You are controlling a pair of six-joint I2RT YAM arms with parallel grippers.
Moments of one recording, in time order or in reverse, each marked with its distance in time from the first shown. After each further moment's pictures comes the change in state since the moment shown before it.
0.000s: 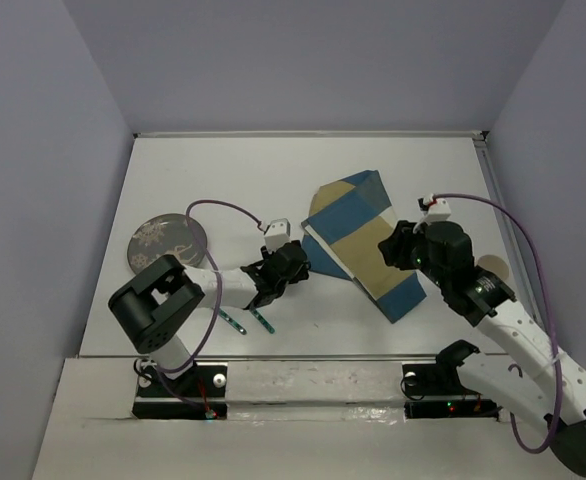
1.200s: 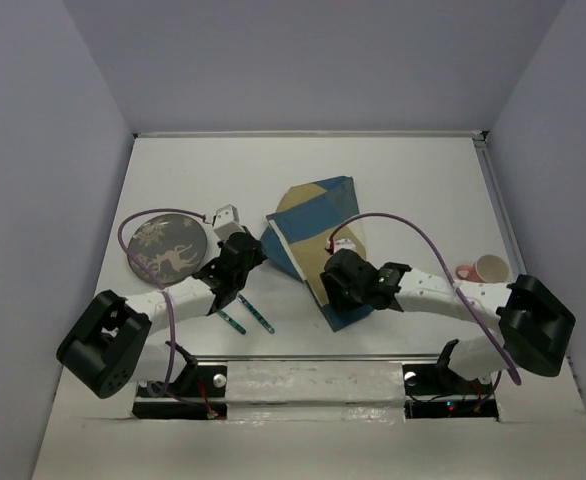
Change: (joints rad) left arm 0.253 -0.318 -0.177 0.102 0.012 0.043; right arm 0.418 0.611 0.082 -0.082 0.103 0.095
